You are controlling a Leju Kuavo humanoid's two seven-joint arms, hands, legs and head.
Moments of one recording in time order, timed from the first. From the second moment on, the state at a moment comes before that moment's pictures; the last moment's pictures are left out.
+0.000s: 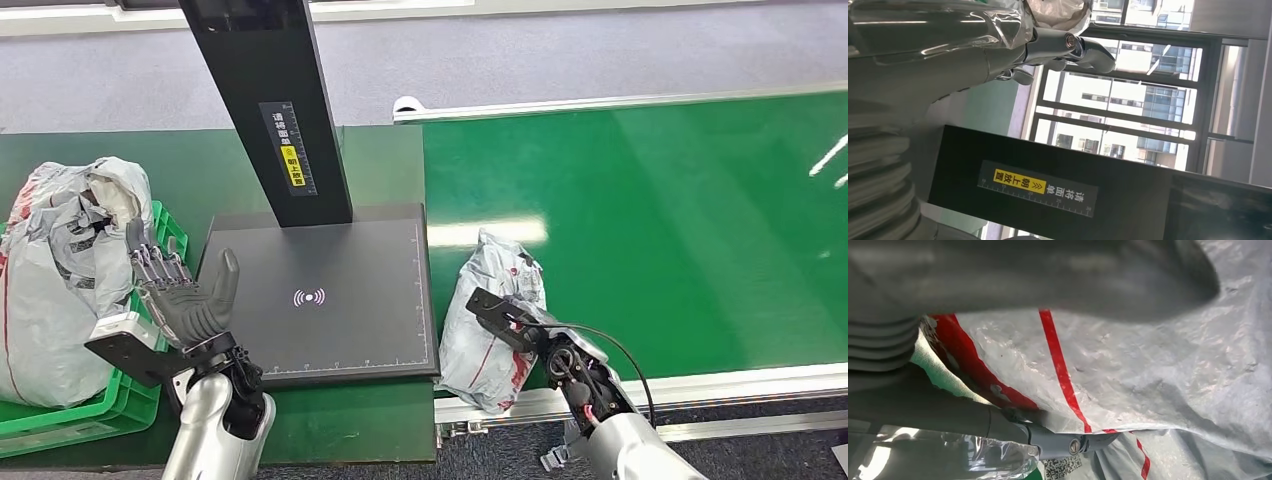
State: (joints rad) left arm -0.20 -0.23 -0.06 -1.31 0.05 0.48 -0.70; right arm -0.60 0.04 0.17 -0.38 0.77 0.19 0.06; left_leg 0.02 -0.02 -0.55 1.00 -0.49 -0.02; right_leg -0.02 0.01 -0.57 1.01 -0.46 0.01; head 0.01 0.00
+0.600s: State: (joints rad) left arm -0.20 -0.23 -0.06 -1.29 0.07 0.47 -0.70; right arm -0.61 0.04 0.18 -0.37 0.76 0.16 0.01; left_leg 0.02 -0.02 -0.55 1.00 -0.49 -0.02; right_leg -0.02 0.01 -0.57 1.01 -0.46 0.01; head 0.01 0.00
